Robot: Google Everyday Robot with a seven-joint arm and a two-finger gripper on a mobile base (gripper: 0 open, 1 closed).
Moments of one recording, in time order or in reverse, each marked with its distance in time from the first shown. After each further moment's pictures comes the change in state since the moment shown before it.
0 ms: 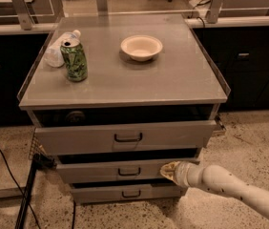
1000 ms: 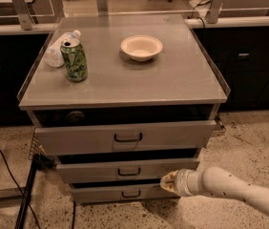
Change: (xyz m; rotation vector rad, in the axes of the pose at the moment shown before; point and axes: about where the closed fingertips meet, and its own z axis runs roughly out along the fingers) arm -0.011 0.048 -0.022 -0.162 0.054 -0.061
